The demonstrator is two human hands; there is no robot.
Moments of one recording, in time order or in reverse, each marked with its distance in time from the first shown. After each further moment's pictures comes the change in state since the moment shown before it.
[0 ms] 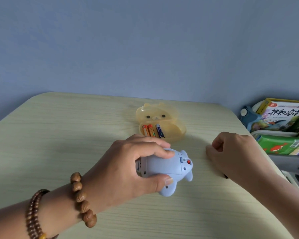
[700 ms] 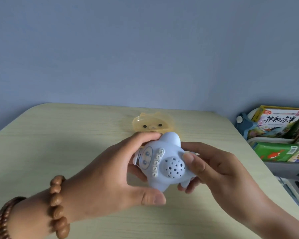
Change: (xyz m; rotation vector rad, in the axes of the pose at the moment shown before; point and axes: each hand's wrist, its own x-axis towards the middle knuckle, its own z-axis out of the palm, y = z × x) left_hand 0.005 0.014 -0.021 -0.133 -0.150 -0.103; right_hand -0.043 -0.026 -0.013 1.048 -0.333 -0.376
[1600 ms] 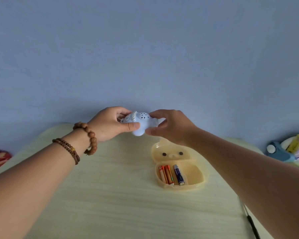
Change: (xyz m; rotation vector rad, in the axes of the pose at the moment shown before) left_hand 0.124 -0.092 -0.145 0.220 0.330 -0.213; right_hand 0.239 0.011 0.032 -0.646 -0.072 -0.136
